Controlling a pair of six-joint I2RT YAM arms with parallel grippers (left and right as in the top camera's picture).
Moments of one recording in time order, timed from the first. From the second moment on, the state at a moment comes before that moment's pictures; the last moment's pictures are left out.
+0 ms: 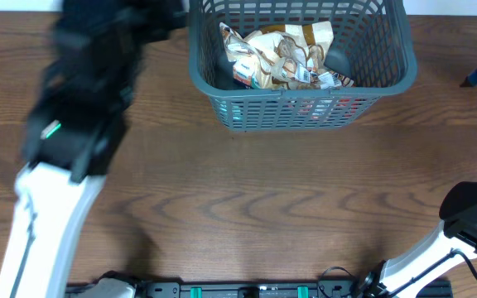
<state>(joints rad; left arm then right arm) -0.30 1.34 1.74 -0.53 -0.30 -0.32 -0.54 2.01 2.36 -1.69 -0.06 0.35</state>
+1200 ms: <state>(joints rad) -0.21 0.50 1.75 -1.44 -0.40 -0.27 -0.54 2.01 2.36 -1.67 -0.07 0.35</state>
